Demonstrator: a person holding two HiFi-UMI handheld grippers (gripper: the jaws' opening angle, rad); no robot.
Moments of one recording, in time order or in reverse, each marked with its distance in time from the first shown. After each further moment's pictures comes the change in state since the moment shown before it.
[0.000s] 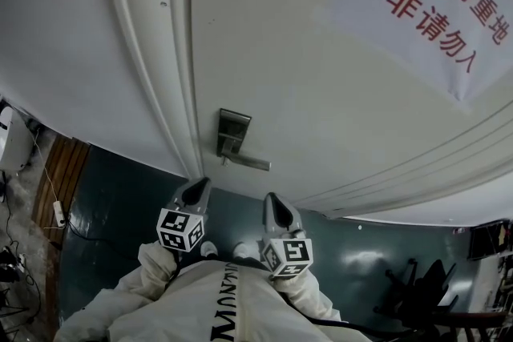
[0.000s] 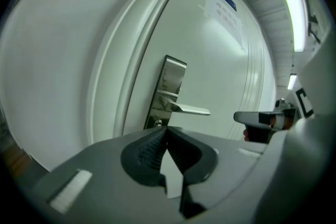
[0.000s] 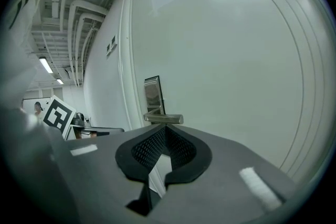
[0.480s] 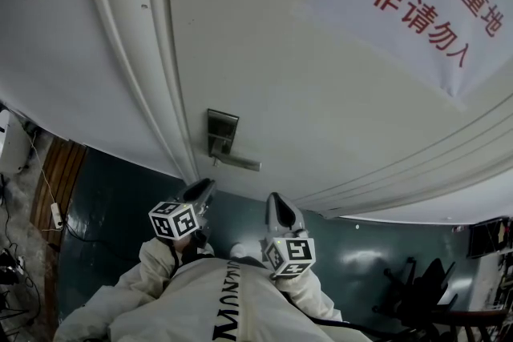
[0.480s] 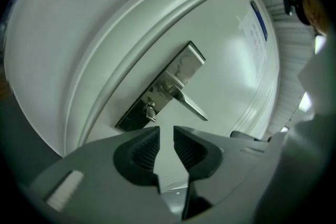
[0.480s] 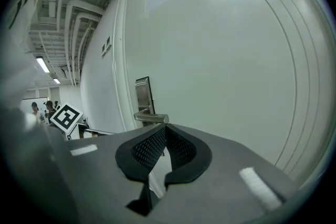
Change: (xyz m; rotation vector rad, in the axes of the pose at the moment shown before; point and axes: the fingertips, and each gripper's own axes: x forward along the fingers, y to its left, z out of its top) left arm 0.029 -0.015 -0.029 -0.438 0.060 -0.129; right arm -0.010 -0.031 0.001 0.007 0.008 -0.029
